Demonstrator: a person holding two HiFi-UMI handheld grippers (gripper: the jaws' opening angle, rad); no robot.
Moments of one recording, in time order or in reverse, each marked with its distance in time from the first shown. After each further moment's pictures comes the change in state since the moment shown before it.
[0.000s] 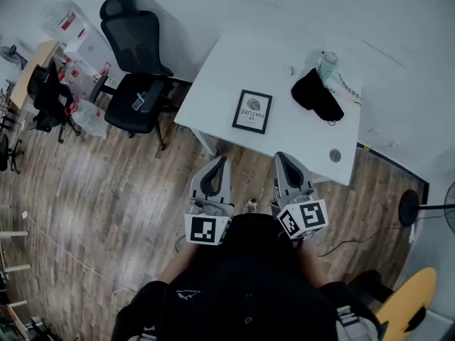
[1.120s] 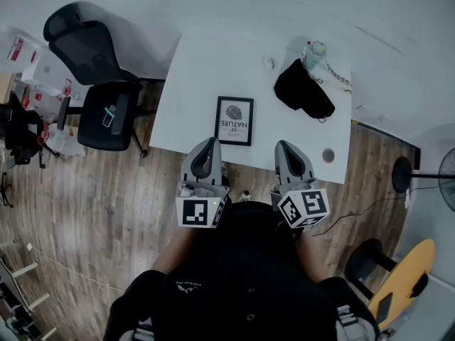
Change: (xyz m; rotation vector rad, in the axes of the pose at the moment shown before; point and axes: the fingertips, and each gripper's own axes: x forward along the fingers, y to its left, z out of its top) left arm 0.183 0.064 -0.080 -0.089 0.133 -0.121; right arm 0.113 -0.130 -0.025 0.072 0.124 -0.262
